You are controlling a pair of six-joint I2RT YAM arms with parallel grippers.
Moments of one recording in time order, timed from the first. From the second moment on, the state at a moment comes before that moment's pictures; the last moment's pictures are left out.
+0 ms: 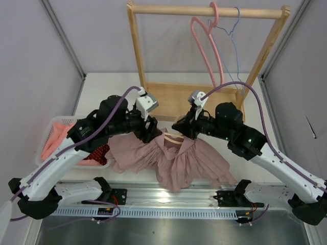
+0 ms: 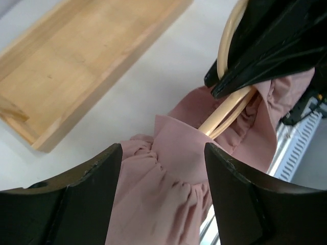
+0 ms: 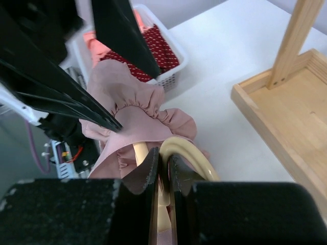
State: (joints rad) left arm -0.82 1.04 1.38 -0.78 0.16 0.02; right arm 0.89 1.04 1.17 -0.32 -0.24 0.12
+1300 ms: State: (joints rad) left arm -0.83 1.01 1.21 -0.67 -0.12 -0.04; right arm 0.83 0.90 1.13 -0.32 0.02 0.25
